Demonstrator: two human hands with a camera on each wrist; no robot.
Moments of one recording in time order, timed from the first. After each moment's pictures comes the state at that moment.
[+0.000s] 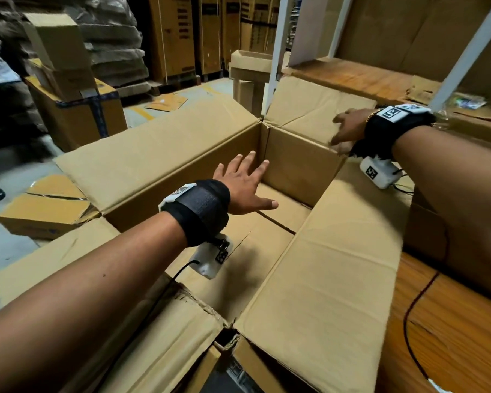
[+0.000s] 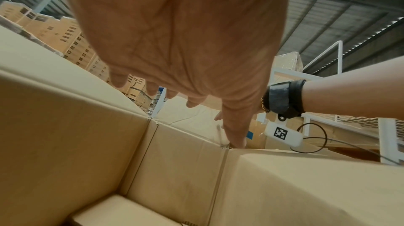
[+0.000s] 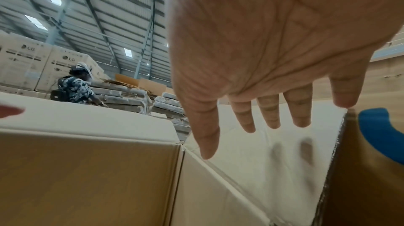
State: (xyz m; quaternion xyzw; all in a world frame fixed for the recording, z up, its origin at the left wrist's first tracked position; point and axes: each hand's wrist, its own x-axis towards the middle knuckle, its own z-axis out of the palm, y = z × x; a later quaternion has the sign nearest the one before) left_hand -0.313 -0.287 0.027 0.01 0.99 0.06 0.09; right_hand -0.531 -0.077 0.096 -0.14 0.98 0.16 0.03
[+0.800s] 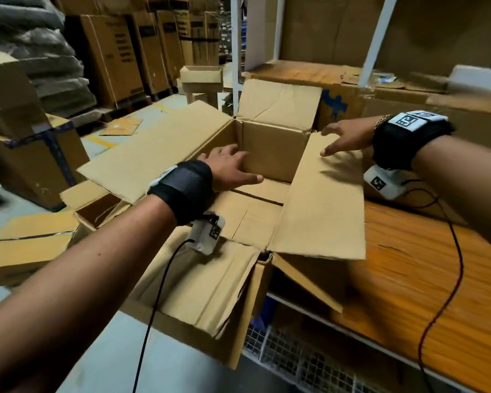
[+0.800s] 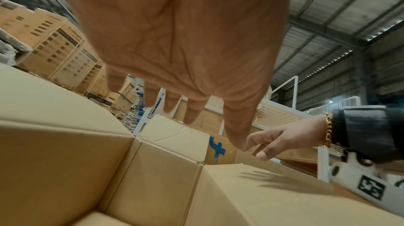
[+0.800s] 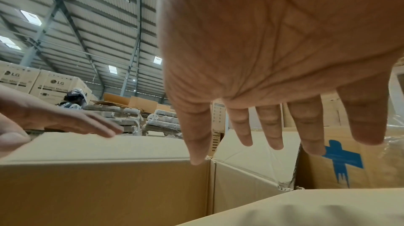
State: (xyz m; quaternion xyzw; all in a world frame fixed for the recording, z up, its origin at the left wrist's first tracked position) left_hand -0.221 -0.317 0.073 0.07 0.99 0.06 0.08; right_hand -0.323 -0.037 0.110 -0.08 0.99 0.02 0.10
